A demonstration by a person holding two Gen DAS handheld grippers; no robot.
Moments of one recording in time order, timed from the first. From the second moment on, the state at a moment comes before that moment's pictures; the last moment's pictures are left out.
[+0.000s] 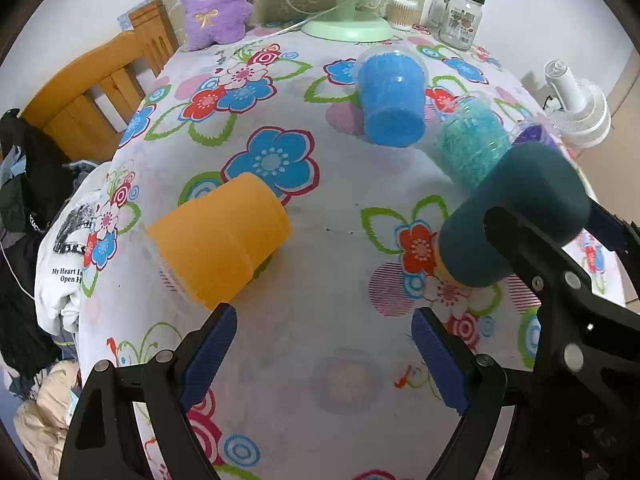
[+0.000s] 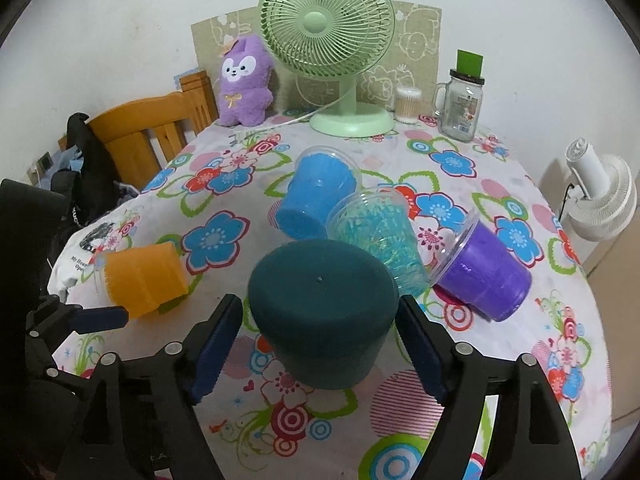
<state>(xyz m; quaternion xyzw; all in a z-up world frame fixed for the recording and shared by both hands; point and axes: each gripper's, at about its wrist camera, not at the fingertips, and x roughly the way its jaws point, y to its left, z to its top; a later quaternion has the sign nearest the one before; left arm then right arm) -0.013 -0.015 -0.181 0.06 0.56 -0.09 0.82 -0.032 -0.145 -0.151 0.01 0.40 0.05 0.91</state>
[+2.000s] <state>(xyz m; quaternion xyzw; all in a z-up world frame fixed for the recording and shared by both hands) -0.030 -0.010 0.007 0.00 0.48 -0.08 0.88 -0.052 -0.185 0.022 0.03 0.45 -0.03 0.89</state>
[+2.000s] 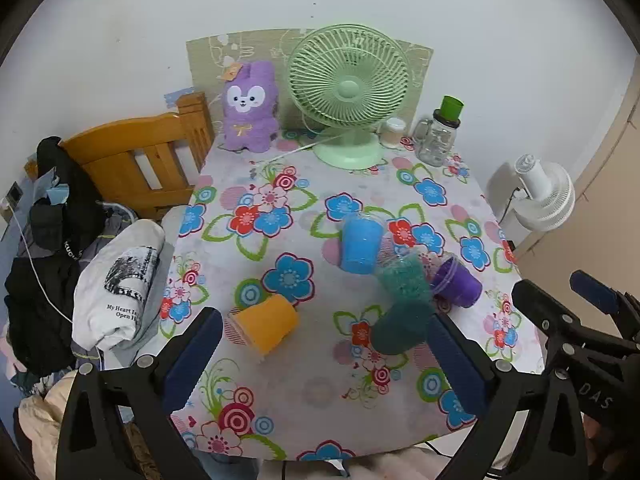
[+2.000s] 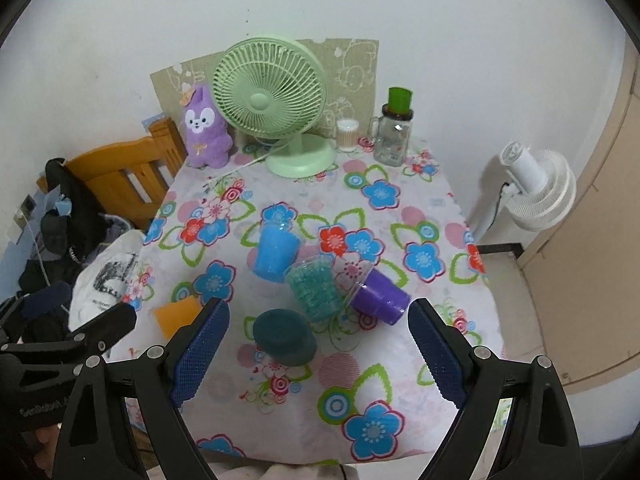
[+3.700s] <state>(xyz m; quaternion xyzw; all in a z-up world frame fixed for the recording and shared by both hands) -0.037 -0.020 0.025 0.01 0.46 -0.09 0.89 -0.059 -0.198 0.035 0.04 0.44 -0.04 0.90</state>
